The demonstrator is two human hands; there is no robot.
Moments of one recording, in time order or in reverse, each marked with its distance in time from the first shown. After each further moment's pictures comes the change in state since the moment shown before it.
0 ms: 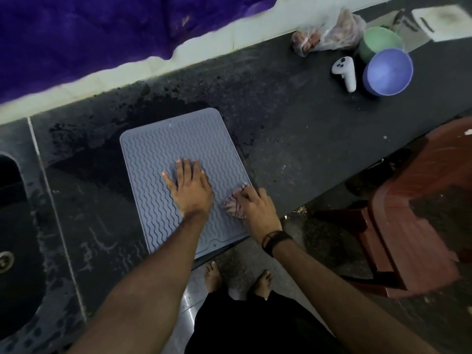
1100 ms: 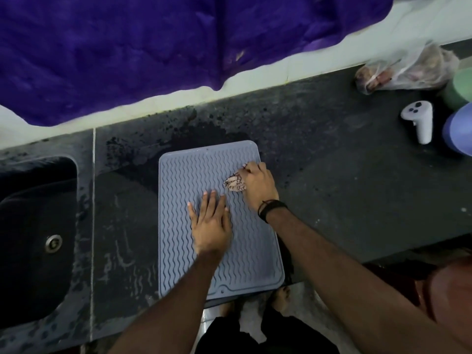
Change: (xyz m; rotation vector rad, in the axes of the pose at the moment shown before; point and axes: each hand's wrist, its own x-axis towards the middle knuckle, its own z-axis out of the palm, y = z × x) left_hand 0.002 0.003 -0.003 -0.044 0.038 -0.013; right_hand 0.194 -0.012 -0.038 -0.013 0.037 -0.249
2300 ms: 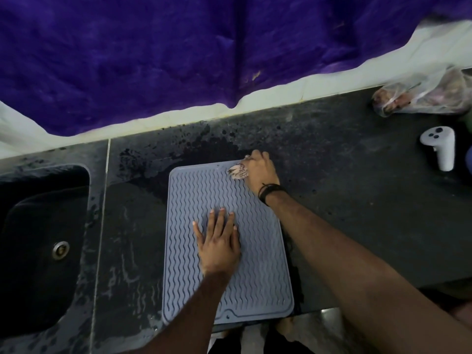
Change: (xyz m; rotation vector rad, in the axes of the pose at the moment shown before) left_hand 0.003 0.001 -0.005 0.111 -0.123 -0.064; right_hand 0.091 -0.004 -0.016 -0.051 -0.015 0.048
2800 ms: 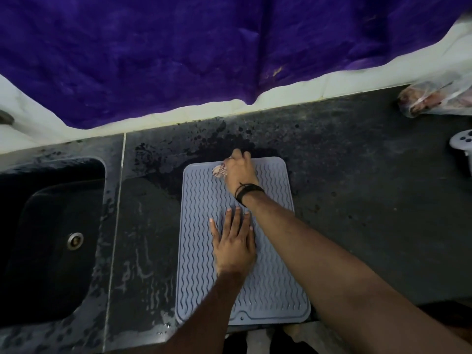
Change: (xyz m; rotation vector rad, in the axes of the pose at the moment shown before) left_hand 0.001 0.003 -0.003 -0.030 0.048 0.038; right_hand 0.015 -0.088 0.011 -0.016 -0.010 -0.075
